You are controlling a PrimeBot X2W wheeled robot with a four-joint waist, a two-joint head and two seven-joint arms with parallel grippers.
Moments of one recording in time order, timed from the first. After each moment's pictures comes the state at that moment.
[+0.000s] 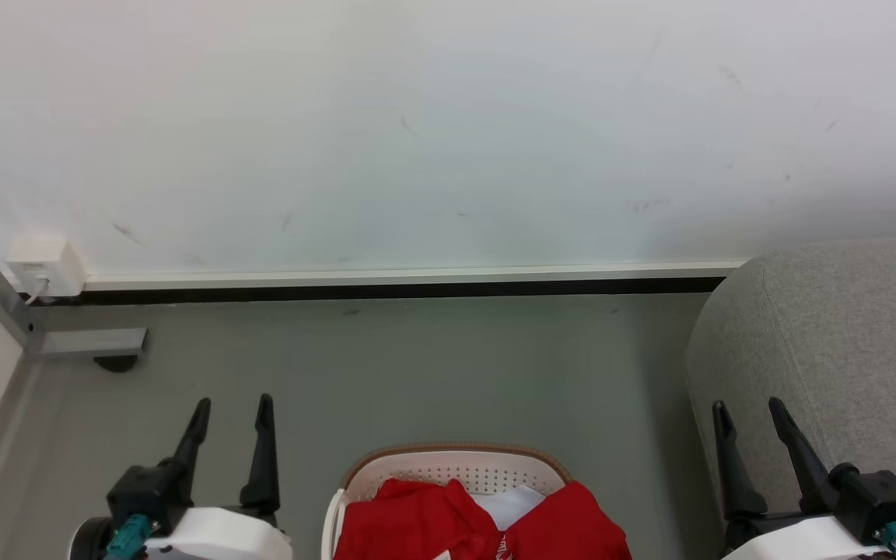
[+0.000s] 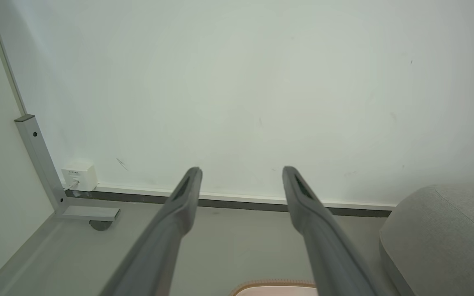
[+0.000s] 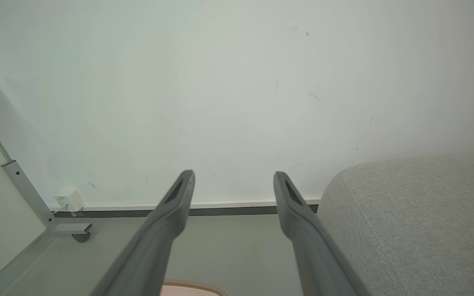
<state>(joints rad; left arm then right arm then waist) -0.11 0.07 -0.05 0.22 -0.18 0.00 -0.23 -0.12 -0.05 0.09 0.28 0.32 0.13 -0.23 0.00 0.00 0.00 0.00</state>
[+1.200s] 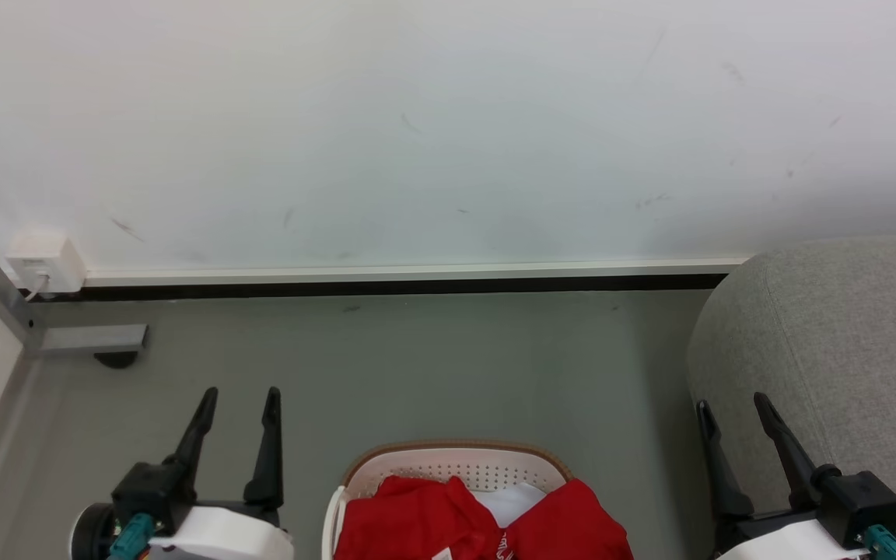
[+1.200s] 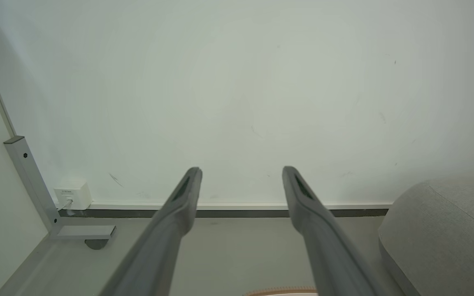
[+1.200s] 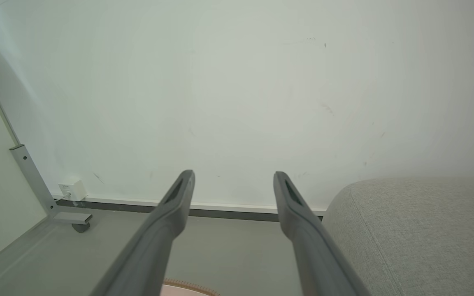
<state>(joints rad) -0.12 0.05 -0.01 0.23 -0.09 -0.04 -0.26 -0.12 -0.05 0.12 0.28 0.24 0.13 -0.26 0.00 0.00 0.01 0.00</state>
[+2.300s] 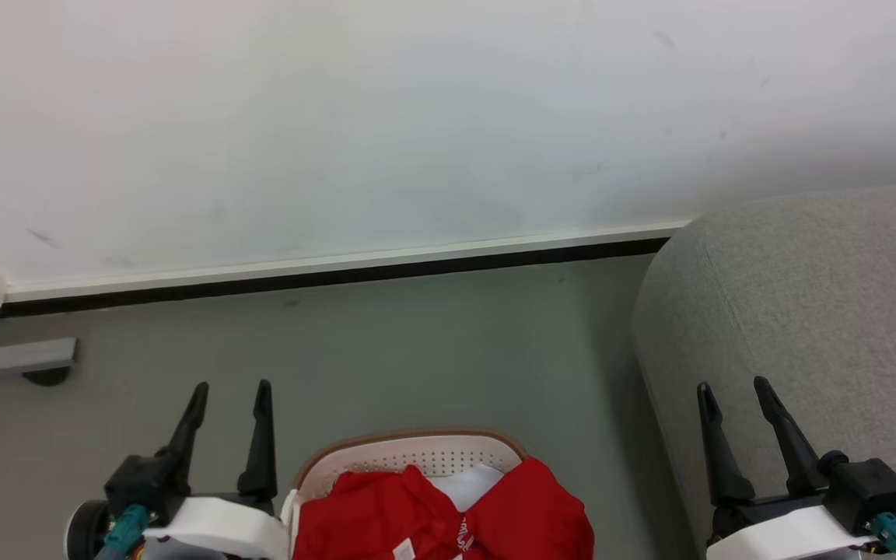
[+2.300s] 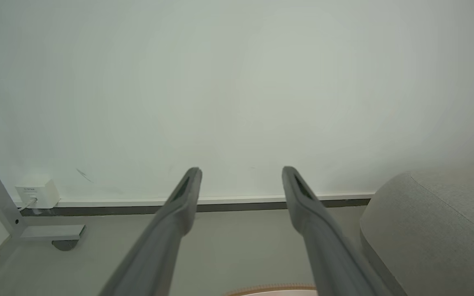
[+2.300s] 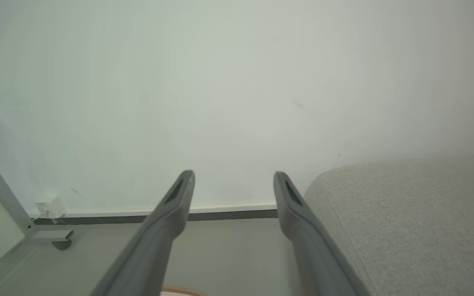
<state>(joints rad) -0.14 0.05 -0.01 0.25 -0.11 -0.04 -0.26 -0.14 -0.05 0.13 0.27 0.29 0.13 -0.26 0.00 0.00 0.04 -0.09</state>
